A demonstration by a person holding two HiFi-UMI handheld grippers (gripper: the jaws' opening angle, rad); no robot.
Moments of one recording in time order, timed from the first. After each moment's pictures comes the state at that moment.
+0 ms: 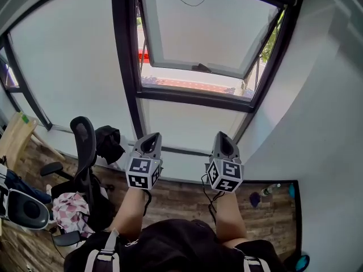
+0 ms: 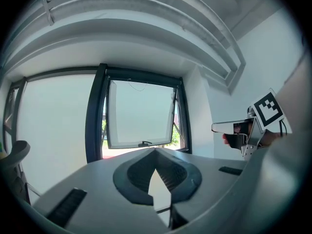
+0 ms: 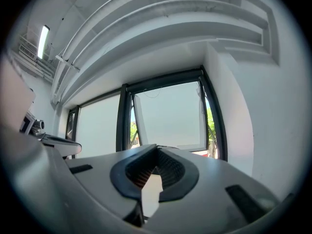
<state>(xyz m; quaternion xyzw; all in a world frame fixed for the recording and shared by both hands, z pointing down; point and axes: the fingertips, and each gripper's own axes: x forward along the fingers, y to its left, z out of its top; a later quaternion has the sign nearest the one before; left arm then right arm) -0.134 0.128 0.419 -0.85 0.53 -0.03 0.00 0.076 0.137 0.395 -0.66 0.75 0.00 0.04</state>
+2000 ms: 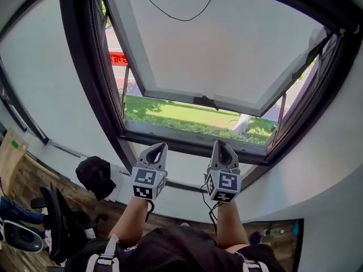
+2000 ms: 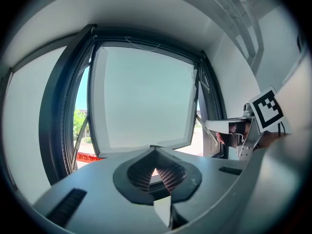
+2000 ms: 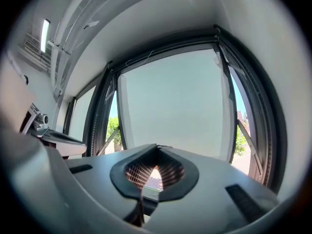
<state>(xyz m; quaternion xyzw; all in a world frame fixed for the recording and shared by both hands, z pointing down) -0.046 -0.262 0.437 -0.84 0.54 -0.05 0.00 0.135 -0.270 0.405 -0.62 0.78 0.03 0.02</state>
